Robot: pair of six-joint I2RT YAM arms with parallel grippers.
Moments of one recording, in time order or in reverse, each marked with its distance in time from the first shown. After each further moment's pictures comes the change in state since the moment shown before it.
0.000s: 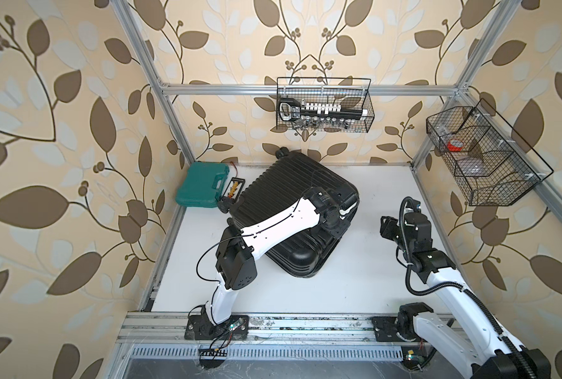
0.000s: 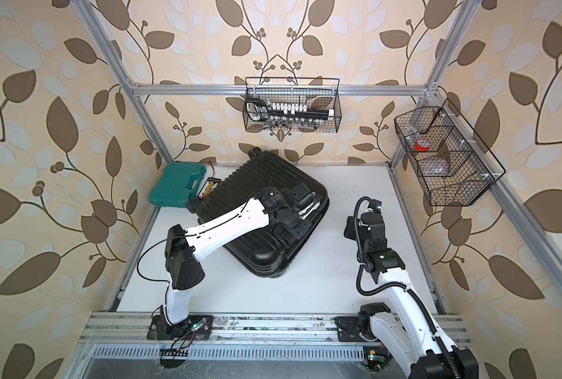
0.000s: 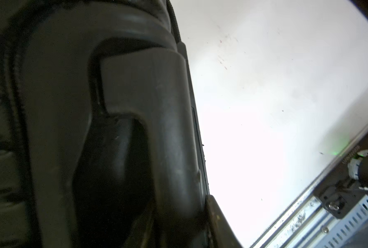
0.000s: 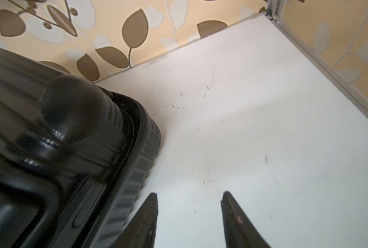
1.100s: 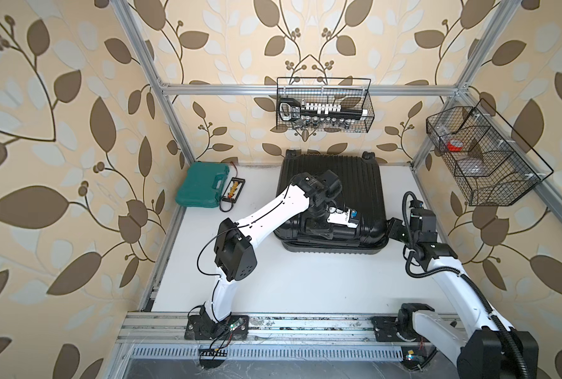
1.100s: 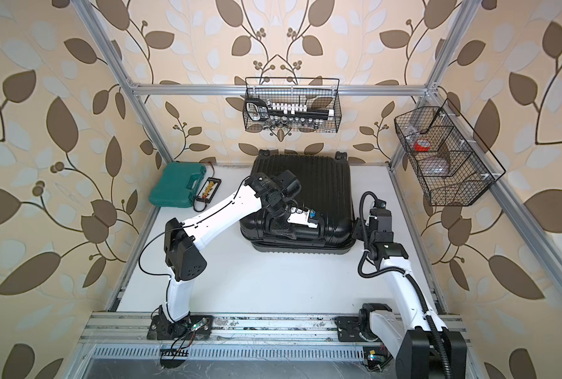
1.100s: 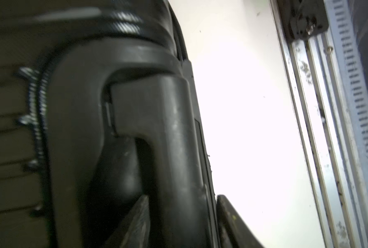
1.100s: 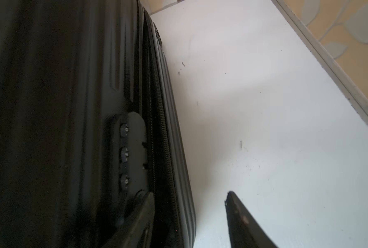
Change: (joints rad) left arm 0.148 0.029 0.073 -0.138 0.353 1.051; right arm -0.142 0.133 0.048 -0.074 -0.131 -0.105
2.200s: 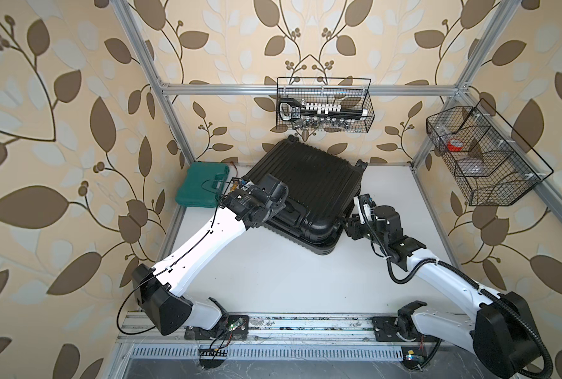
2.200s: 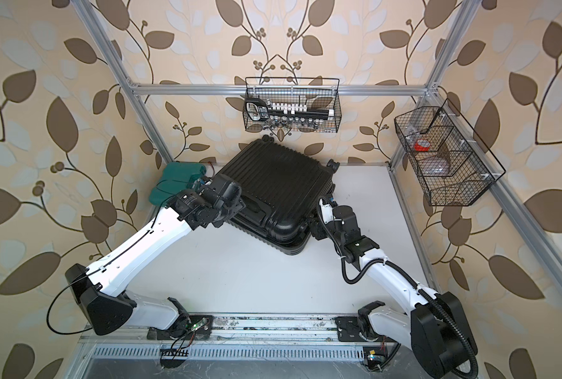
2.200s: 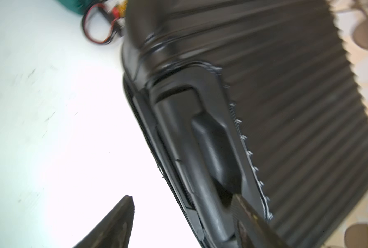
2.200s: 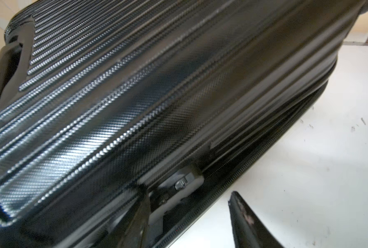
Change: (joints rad) left arm 0.203 -0.629 -0.607 0.202 -0.695 -2.158; right arm 0.437 0.141 0.003 0.334 -0.132 -0.140
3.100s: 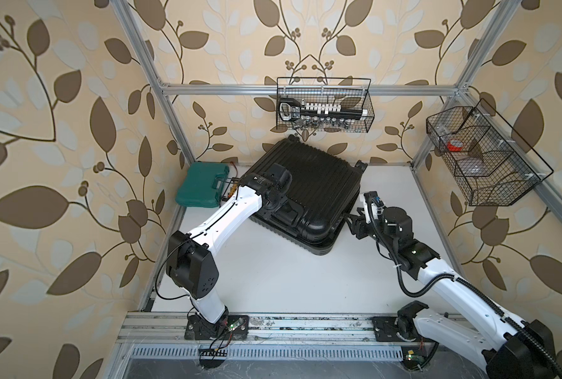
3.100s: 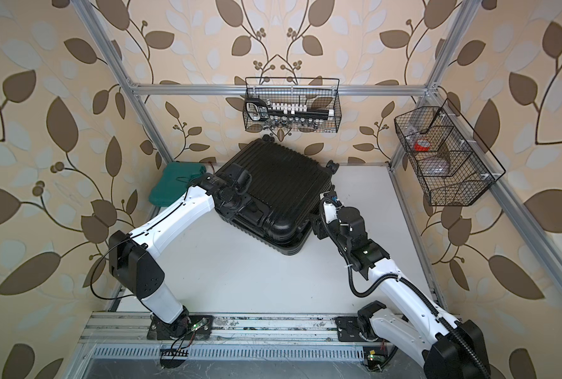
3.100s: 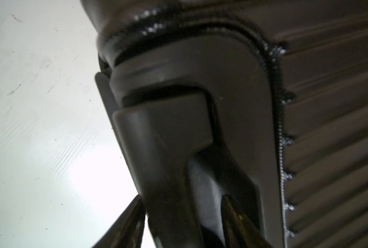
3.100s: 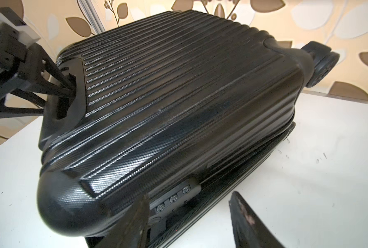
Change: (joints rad) left arm 0.093 0.296 0.163 -0.026 0.156 -0.010; right arm 0.036 -0.190 0.028 -0.070 0.080 -0.053
